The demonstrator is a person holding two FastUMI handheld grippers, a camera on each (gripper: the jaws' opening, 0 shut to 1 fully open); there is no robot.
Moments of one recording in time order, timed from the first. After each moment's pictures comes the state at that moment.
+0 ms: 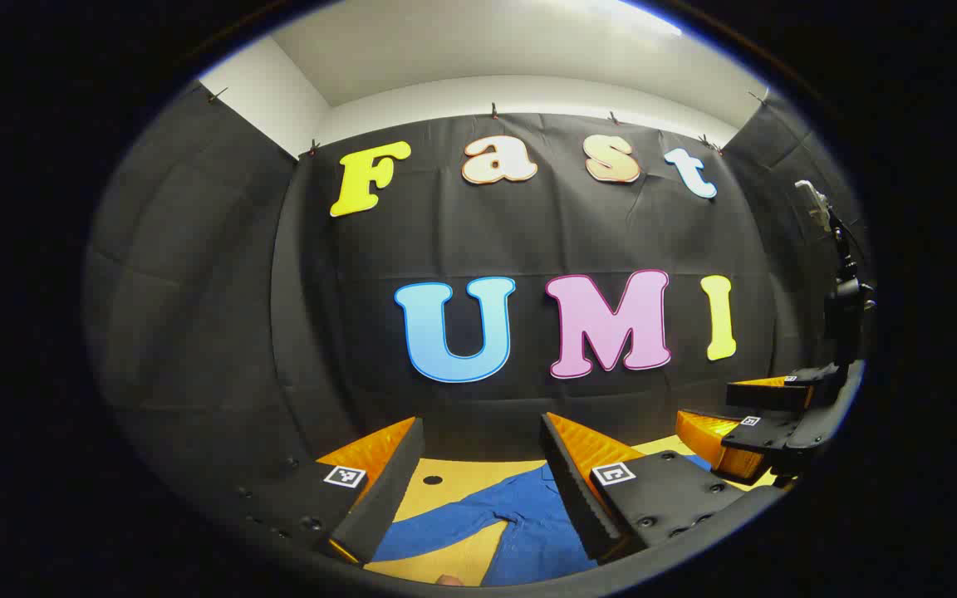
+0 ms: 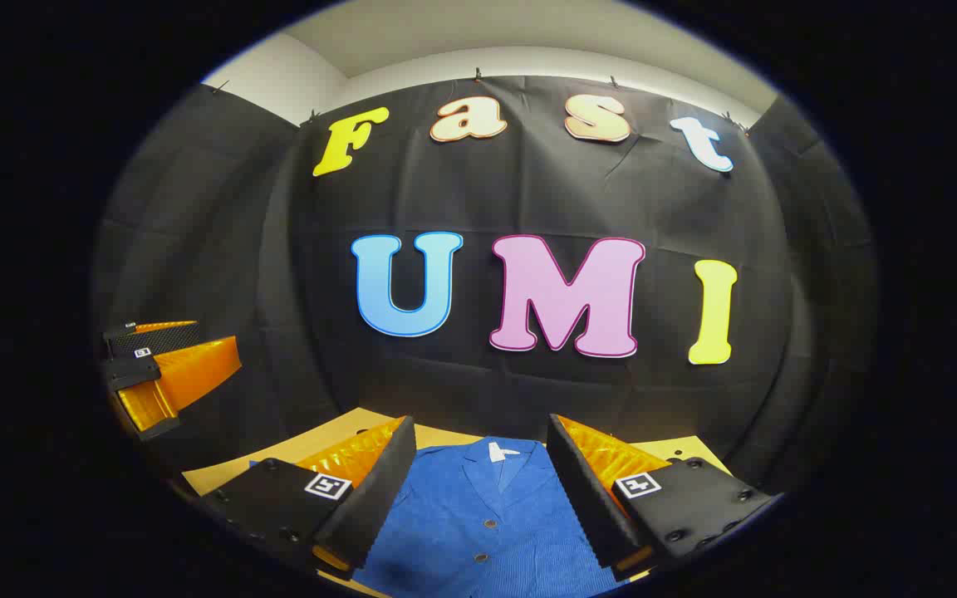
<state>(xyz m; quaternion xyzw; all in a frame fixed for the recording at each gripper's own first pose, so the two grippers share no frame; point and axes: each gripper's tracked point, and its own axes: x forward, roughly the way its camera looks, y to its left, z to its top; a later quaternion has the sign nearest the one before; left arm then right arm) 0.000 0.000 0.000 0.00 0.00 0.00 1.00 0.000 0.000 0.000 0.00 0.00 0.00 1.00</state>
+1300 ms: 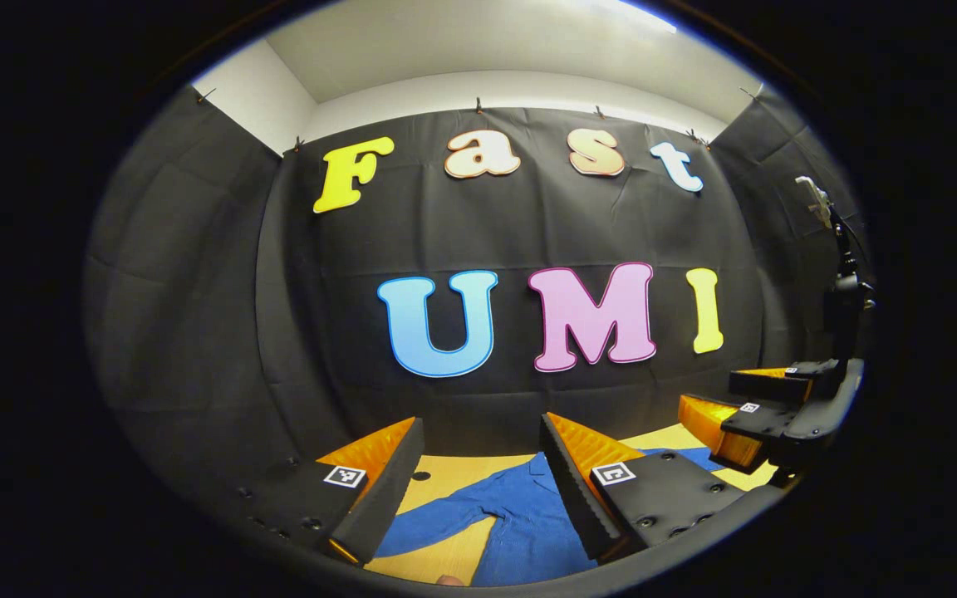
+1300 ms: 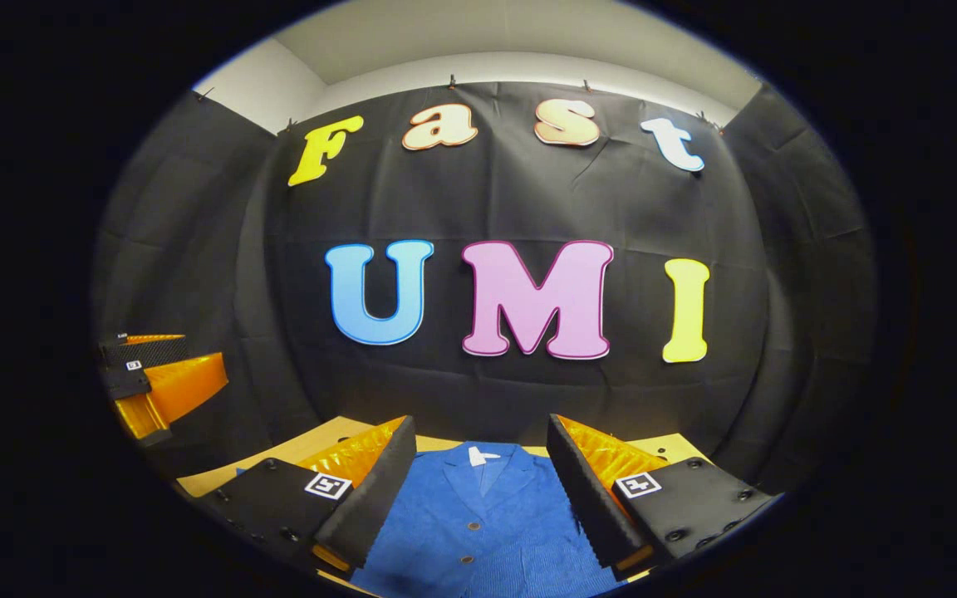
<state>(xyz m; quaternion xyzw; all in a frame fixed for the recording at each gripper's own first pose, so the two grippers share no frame) 0.000 -0.020 -0.005 0.00 0.01 -0.03 1.00 -0.006 -0.034 0.008 0.02 -0.03 -0.05 1.00</state>
